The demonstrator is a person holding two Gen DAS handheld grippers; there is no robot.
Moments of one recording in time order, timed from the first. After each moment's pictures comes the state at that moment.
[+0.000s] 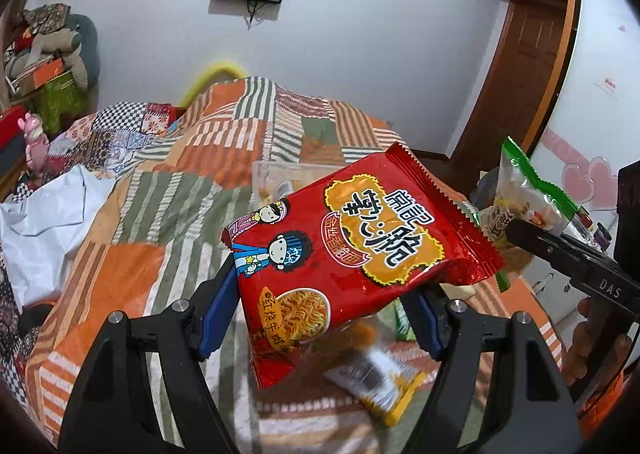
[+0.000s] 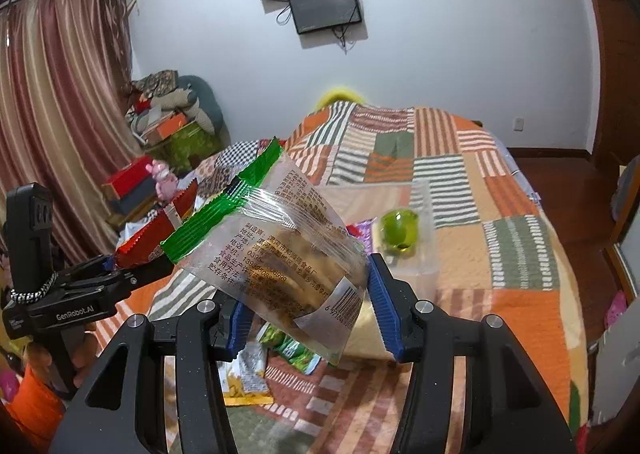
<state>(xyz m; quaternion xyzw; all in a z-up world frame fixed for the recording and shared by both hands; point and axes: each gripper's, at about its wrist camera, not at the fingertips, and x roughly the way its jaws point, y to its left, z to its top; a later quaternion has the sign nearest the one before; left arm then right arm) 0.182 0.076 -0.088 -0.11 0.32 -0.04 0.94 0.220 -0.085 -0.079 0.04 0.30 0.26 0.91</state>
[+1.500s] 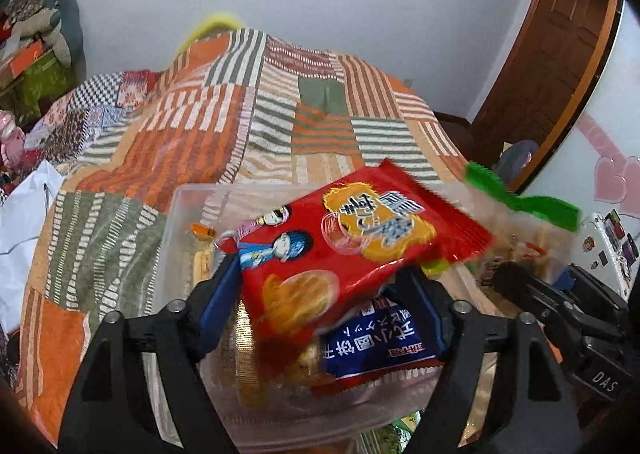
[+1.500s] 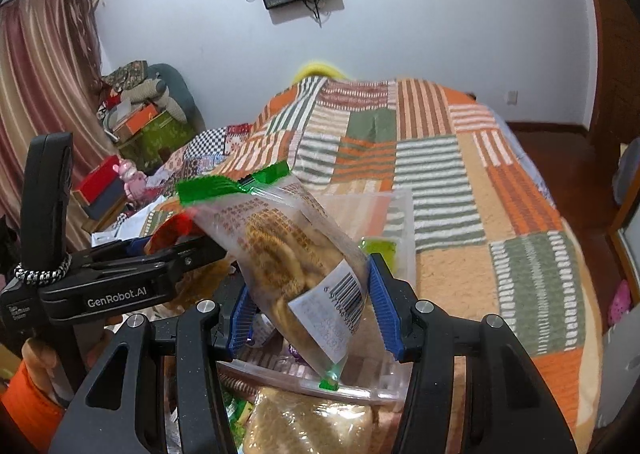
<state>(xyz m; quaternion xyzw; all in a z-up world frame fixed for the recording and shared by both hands) 0.348 0.044 -0.129 -0.11 0.41 -0.03 0.91 0.309 -0.078 -0.114 0.05 0.36 0.25 0.90</state>
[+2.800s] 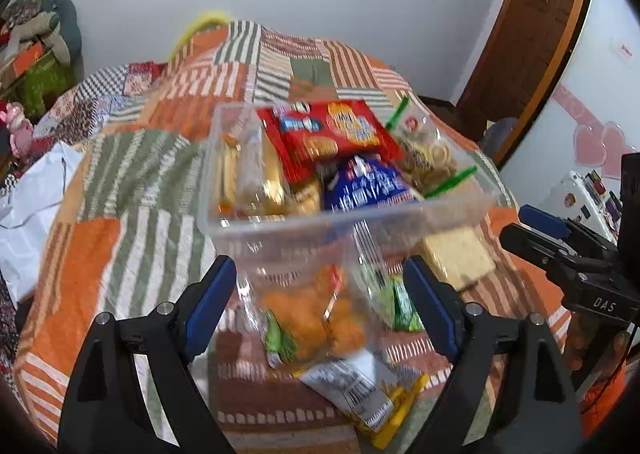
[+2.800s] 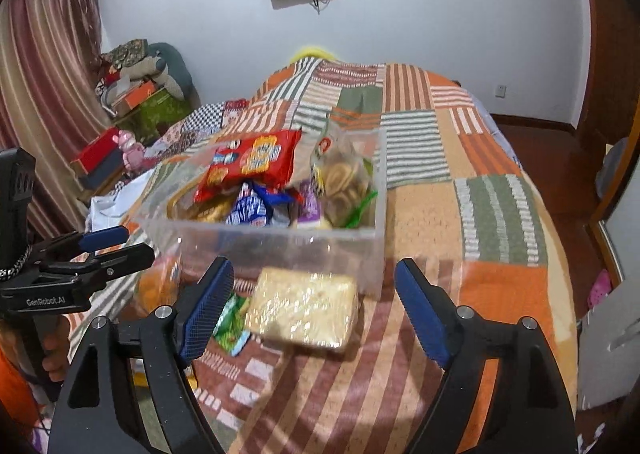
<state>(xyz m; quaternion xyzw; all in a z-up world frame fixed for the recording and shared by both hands) 0.230 0.043 -0.132 -0.09 0.42 -0.05 0.90 0.245 -0.103 -0.122 0.02 0.38 0.23 0.90</state>
